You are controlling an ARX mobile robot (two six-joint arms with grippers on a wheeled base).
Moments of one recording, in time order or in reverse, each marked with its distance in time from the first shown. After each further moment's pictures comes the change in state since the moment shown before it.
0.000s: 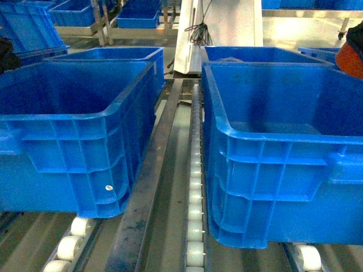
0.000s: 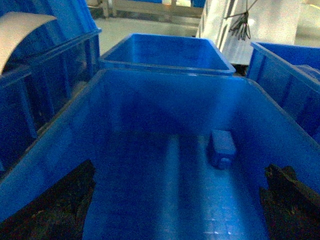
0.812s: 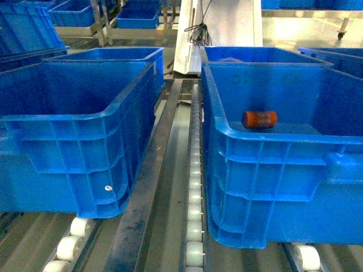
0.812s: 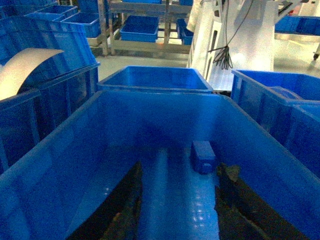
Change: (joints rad) left arm -0.056 -0.204 -0.349 0.307 -0.034 0.002; right arm -0.058 -0.149 -0.284 0.275 0.030 0.004
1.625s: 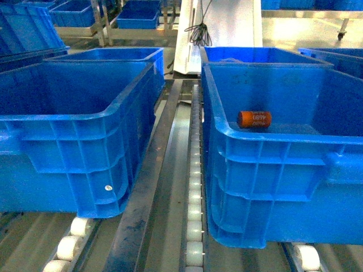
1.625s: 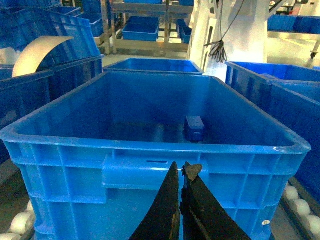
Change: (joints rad) left arm -0.066 -0.506 -0.351 -0.156 -0.068 0.003; right arm -0.125 -0.448 -0.293 -0.142 -0.127 -0.006
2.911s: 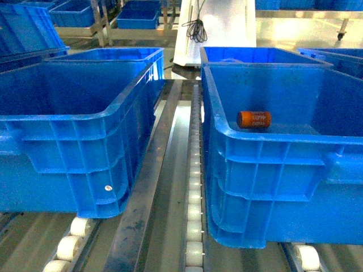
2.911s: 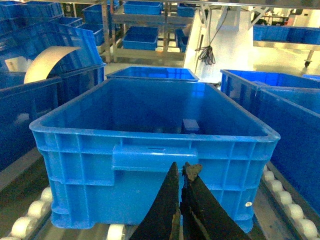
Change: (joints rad) left arm 0.000 -0.680 -0.032 -0.632 0.000 0.000; right arm 0.000 -0.596 -0.013 -0.595 0.000 0.000
